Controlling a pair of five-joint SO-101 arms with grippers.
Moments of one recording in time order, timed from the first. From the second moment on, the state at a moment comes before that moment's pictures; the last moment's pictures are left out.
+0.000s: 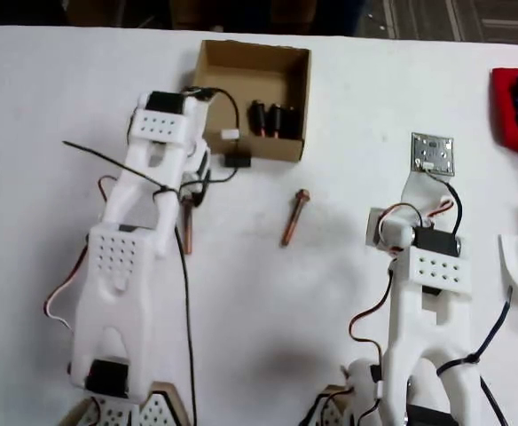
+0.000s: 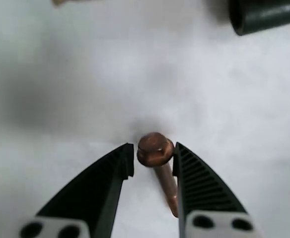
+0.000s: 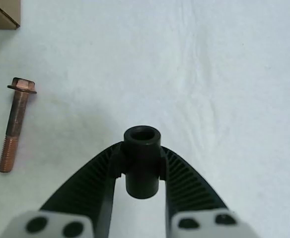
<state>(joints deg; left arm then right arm) 2.1 54.8 -49.9 101.3 -1.6 9.0 -31.7 51.1 48.4 5.6</state>
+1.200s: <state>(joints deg) 7.1 54.7 -46.4 101.4 14.6 9.0 -31.7 51.1 48.4 5.6</state>
